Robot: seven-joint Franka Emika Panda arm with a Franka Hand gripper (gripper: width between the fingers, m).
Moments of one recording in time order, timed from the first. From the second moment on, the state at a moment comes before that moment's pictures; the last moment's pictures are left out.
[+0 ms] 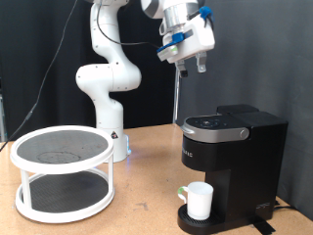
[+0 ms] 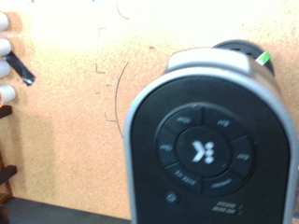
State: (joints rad) arm -0.02 -0.36 0.15 -2.22 0.11 2.20 2.46
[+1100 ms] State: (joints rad) arm -0.02 -0.12 0.16 -2.00 0.17 2.01 2.40
